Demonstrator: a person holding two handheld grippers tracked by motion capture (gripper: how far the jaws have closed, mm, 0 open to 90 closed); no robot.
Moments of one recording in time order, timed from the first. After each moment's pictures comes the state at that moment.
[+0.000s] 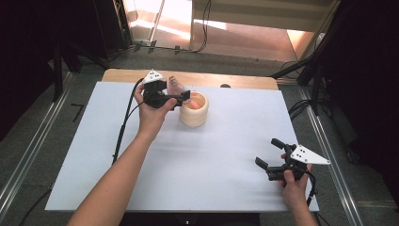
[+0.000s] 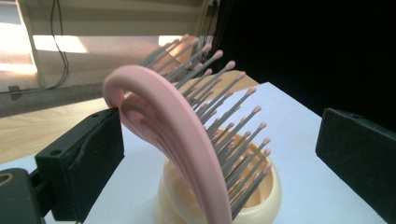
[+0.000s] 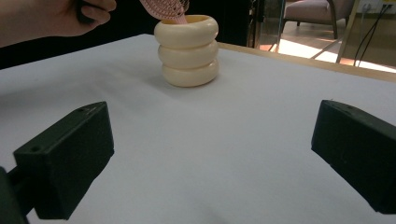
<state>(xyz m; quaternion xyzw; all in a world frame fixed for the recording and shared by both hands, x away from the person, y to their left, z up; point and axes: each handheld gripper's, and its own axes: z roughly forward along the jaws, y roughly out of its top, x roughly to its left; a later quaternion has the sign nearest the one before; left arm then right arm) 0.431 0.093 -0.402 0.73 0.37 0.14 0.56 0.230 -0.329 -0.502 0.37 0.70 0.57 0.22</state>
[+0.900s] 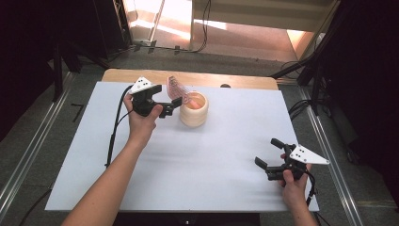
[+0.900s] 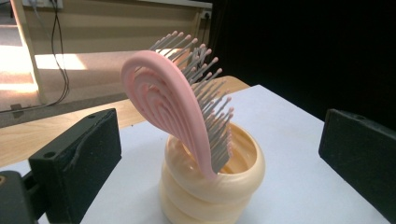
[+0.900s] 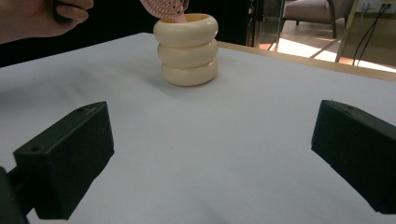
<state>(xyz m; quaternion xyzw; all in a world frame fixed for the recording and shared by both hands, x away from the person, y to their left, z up) 0.401 0.120 -0.402 0.73 0.35 0.15 0.58 0.230 -0.328 -0.502 0.37 0.70 0.57 0.22</state>
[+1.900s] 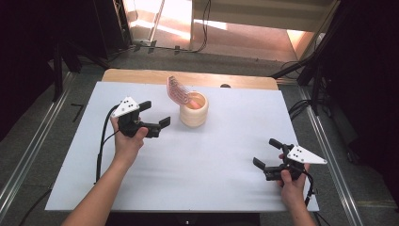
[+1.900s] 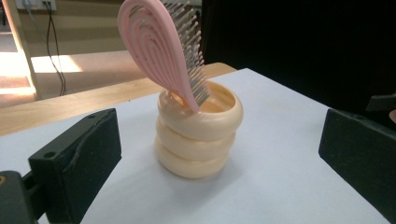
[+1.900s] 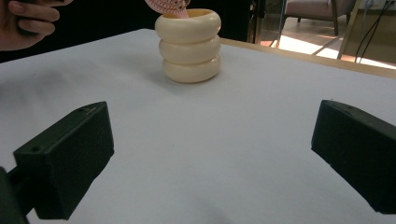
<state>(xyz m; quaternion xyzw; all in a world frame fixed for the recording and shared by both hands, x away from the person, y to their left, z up) 0.351 0.156 -0.422 0.73 0.32 0.16 0.58 0.231 -0.323 -0.503 0.37 0.71 0.56 0.22</state>
